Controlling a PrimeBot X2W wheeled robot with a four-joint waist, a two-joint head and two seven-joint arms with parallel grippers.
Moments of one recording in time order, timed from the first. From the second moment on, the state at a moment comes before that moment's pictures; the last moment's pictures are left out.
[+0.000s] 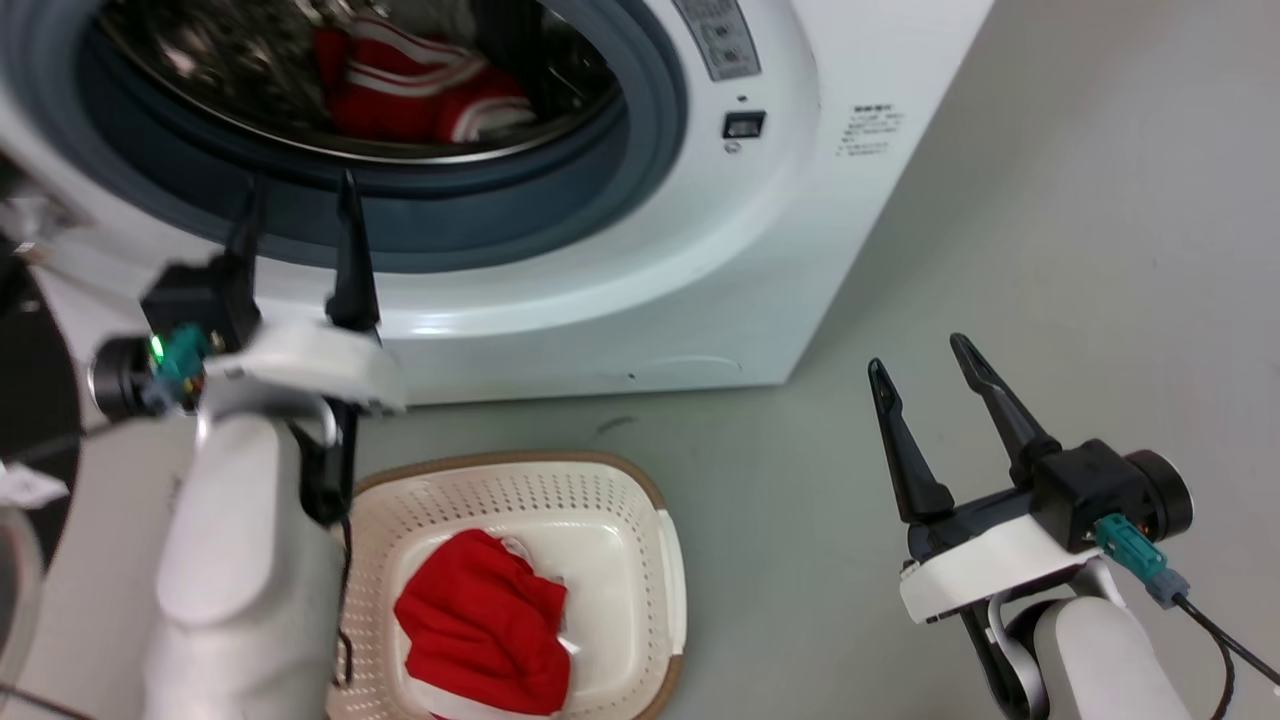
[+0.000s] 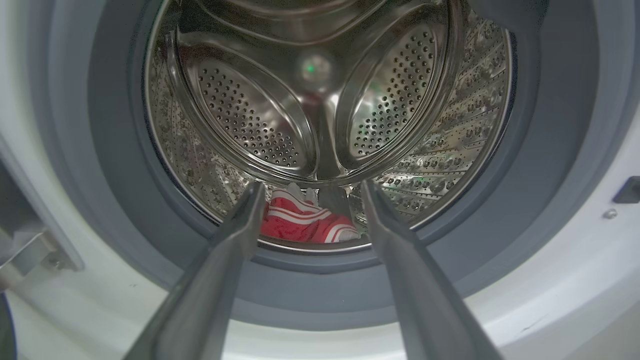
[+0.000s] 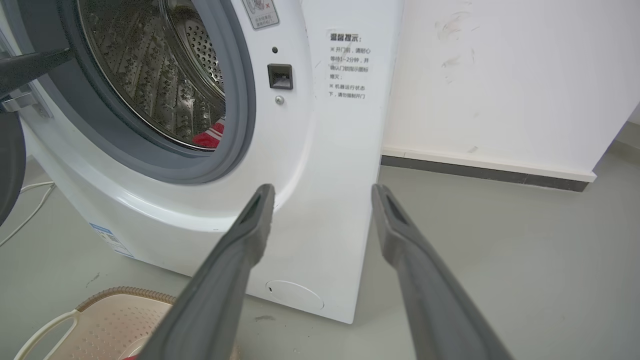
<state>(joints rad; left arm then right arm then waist) -0.56 0.10 0.06 0.45 -0.12 -0.06 -0.26 -0.19 -0.05 0.16 0.12 0.03 0.13 -0.22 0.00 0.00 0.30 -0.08</state>
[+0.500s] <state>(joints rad) -0.99 0.29 0.02 0.82 -0.08 -0.10 -0.20 -0.28 -0.05 0.21 0.15 0.12 0.13 -0.26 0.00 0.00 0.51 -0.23</state>
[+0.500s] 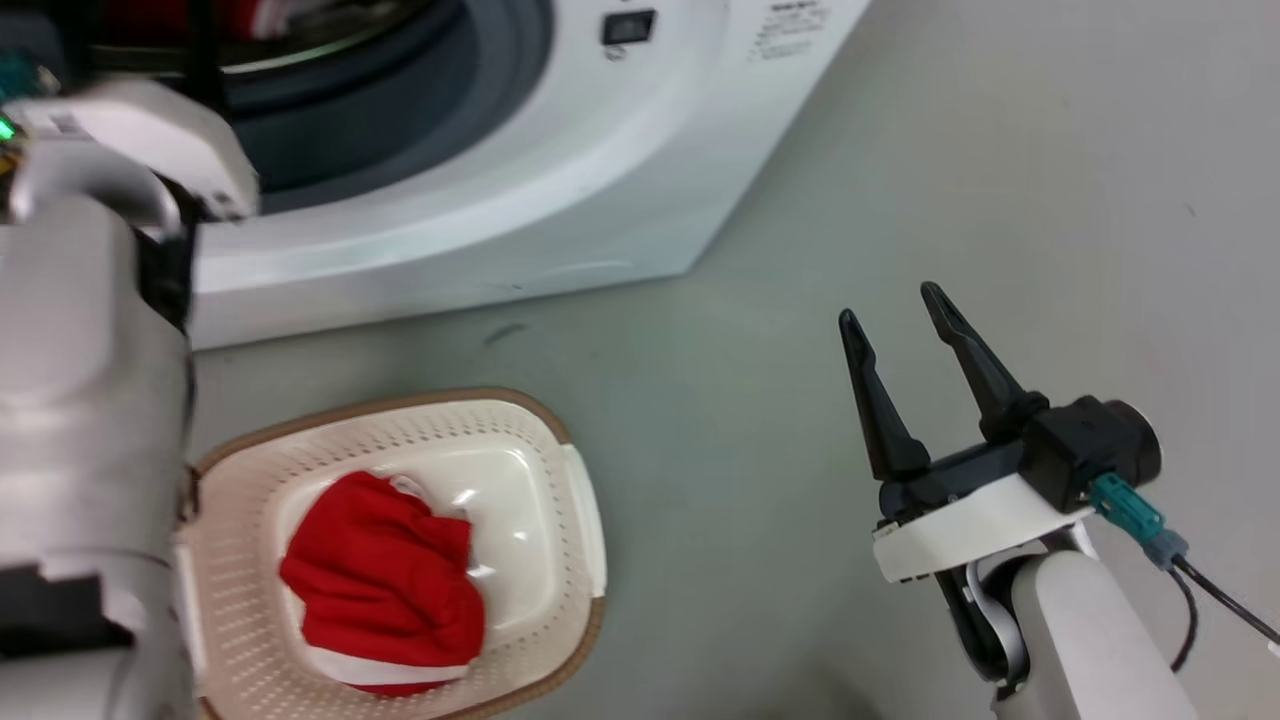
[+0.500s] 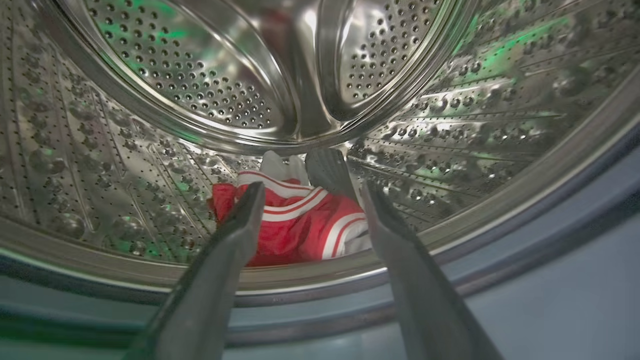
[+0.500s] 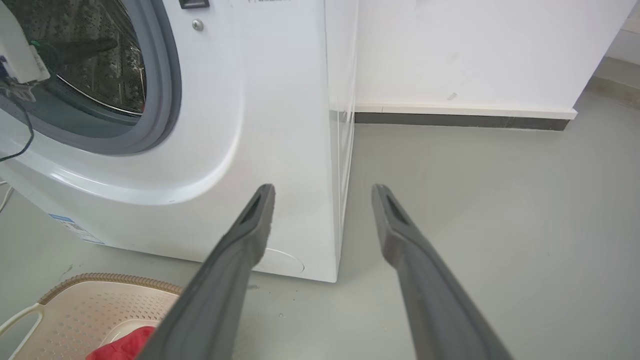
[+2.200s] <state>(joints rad) -1.39 0.56 -0.18 0.90 -0.17 -0.03 0.35 -0.33 -0.05 0.30 0.11 0.25 0.13 -0.26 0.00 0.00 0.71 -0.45</state>
